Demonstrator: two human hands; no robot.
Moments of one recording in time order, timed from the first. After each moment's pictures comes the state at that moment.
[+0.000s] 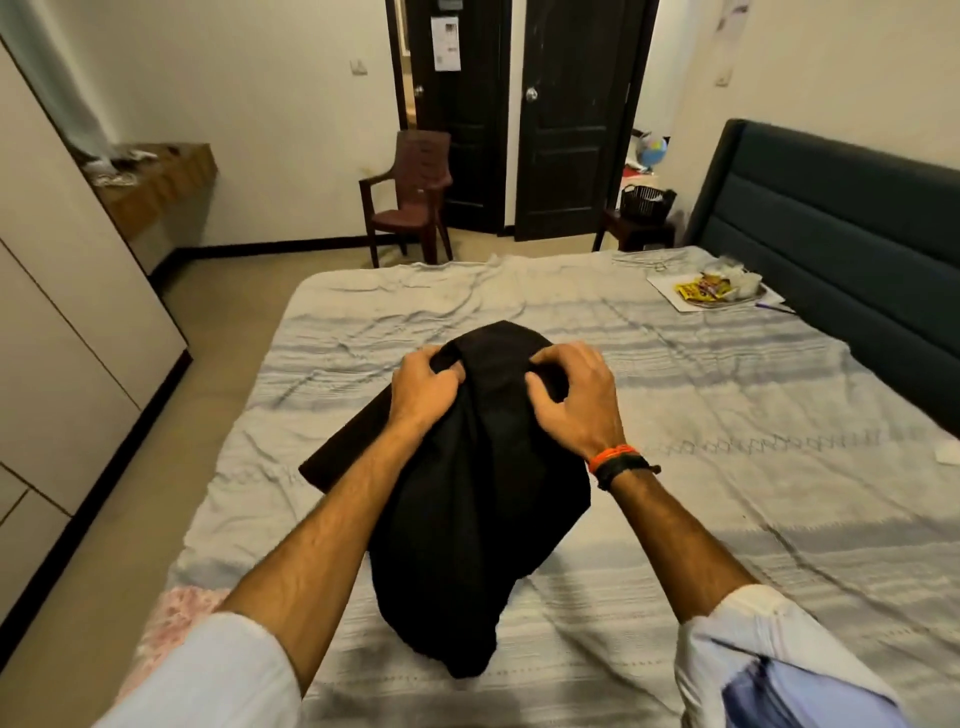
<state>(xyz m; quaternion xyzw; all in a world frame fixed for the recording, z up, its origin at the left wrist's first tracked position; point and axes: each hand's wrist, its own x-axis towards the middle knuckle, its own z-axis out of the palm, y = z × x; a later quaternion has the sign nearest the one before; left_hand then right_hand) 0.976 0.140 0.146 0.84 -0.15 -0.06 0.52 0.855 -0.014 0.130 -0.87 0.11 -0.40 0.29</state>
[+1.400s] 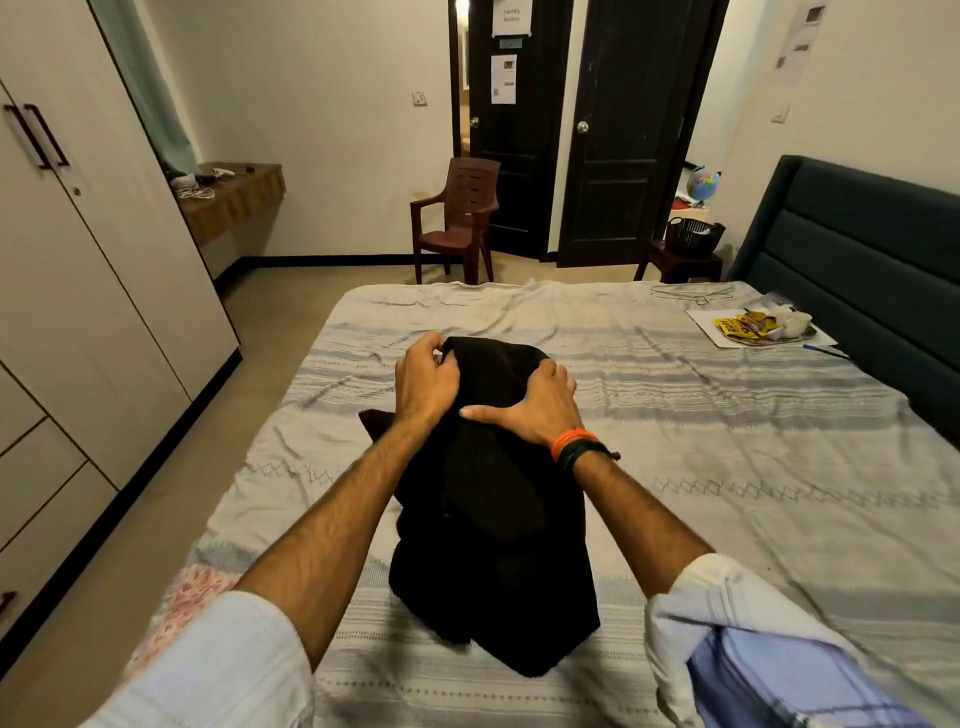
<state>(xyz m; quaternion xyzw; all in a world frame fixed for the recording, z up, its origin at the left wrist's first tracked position) 0.956 0.131 0.166 0.82 -0.14 0.08 0.54 0.887 -0.001 0.146 -0.91 0.24 -0.08 0.32</state>
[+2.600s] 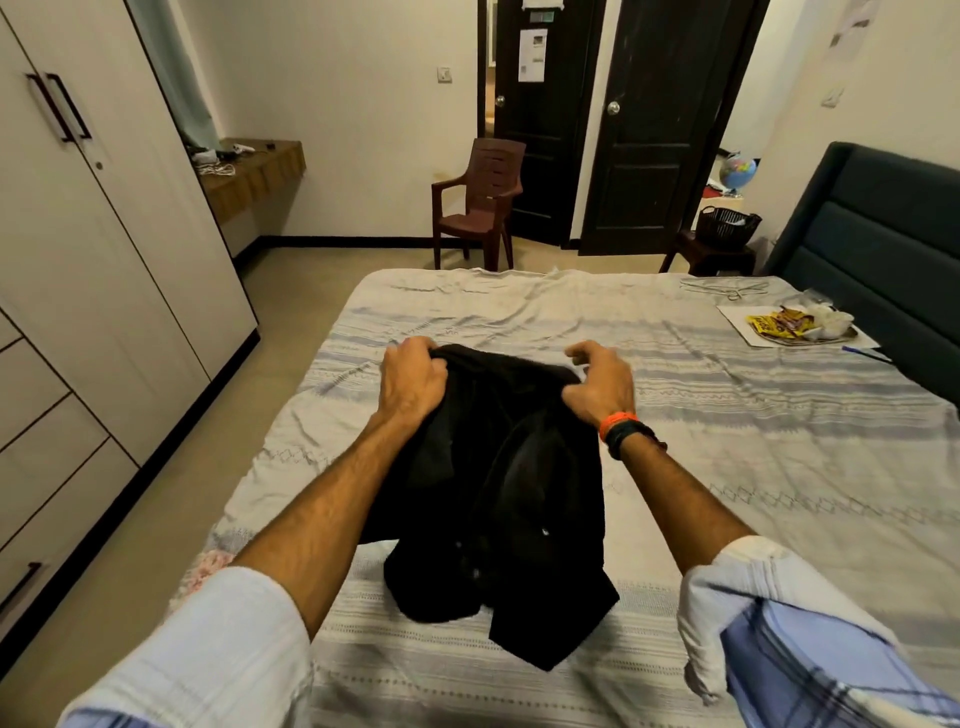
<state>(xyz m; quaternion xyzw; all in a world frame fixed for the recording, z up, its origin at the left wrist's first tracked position) 1.008 0.170 0.152 0.92 -0.11 0.09 0.37 0.926 -0.042 0.131 -0.88 0.23 -0.21 0.35</state>
